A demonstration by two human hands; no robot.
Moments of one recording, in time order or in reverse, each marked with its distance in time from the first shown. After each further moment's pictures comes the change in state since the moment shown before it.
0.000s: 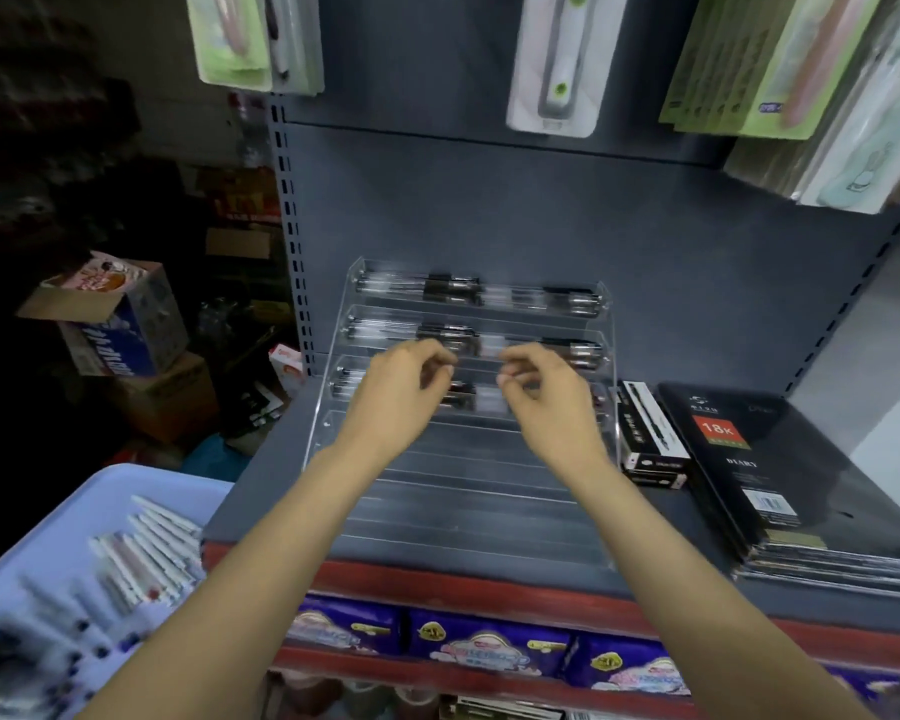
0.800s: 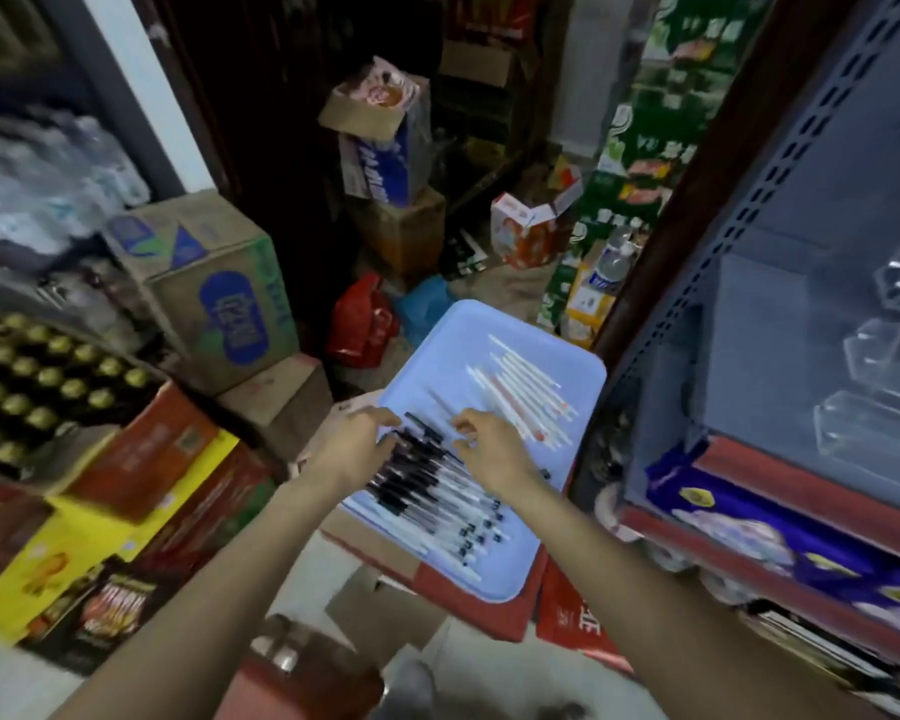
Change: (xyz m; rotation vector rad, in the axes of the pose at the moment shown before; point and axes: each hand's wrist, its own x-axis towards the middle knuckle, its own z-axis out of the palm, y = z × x) left_hand -0.266 -0.378 -0.249 0.231 -0.413 -0.713; right_hand -0.155 -0.166 0.446 -0.133 -0.941 0.116
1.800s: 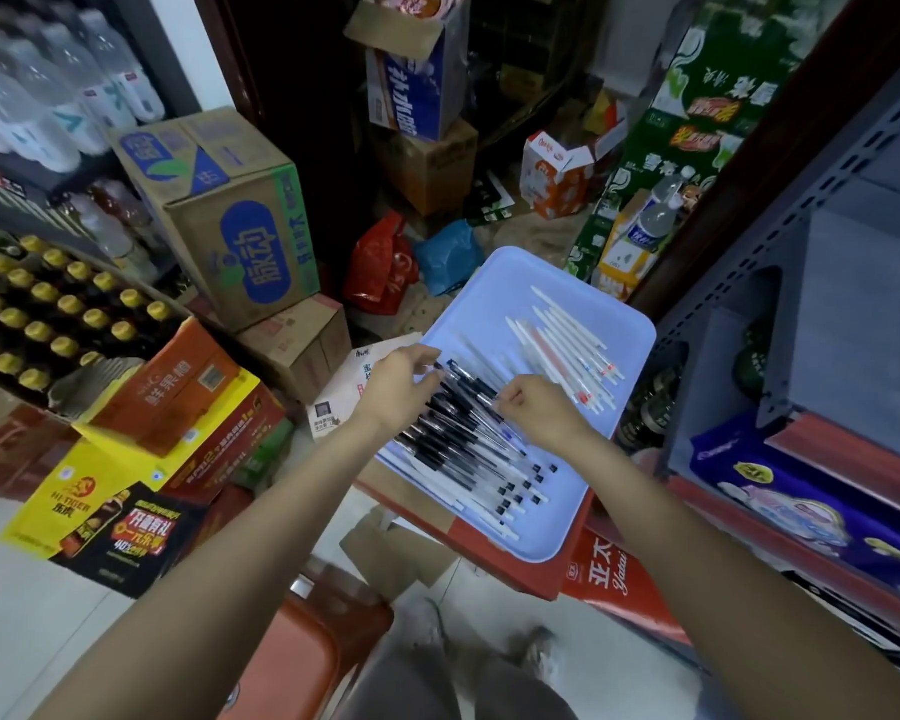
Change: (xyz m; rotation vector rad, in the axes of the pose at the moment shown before) left_hand 0.007 -0.002 0.004 -0.394 0.060 -0.079; right_hand 0.013 0.008 0.003 -0.011 -0.109 0.045
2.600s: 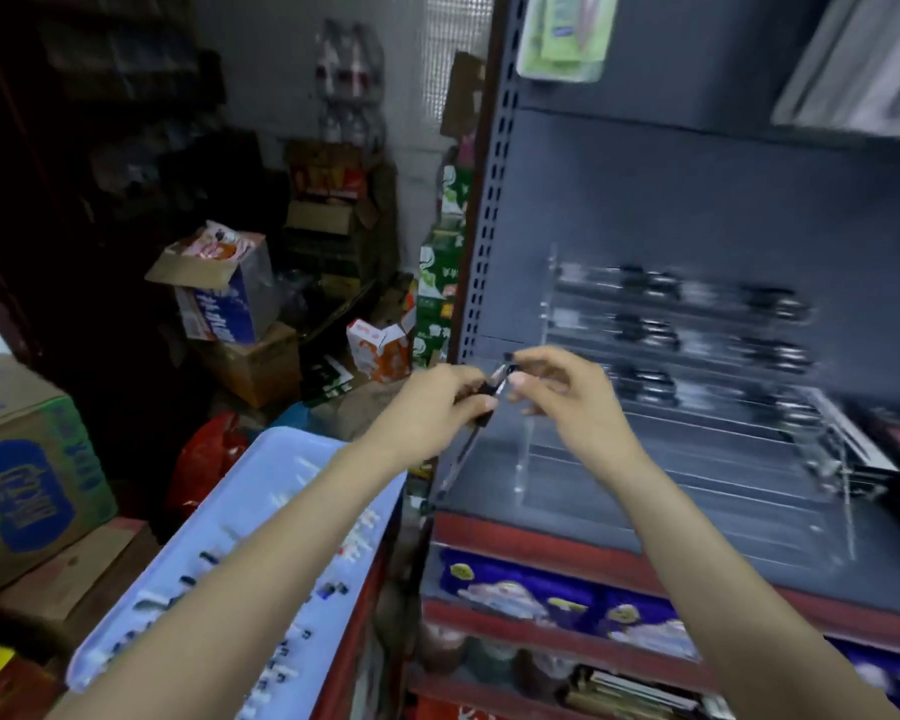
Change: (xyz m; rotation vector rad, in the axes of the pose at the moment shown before) left_hand -0.033 0.325 0.112 0.220 -0.117 0.762; right_hand -0.193 0.088 -0.259 0.511 0.737 -0.337
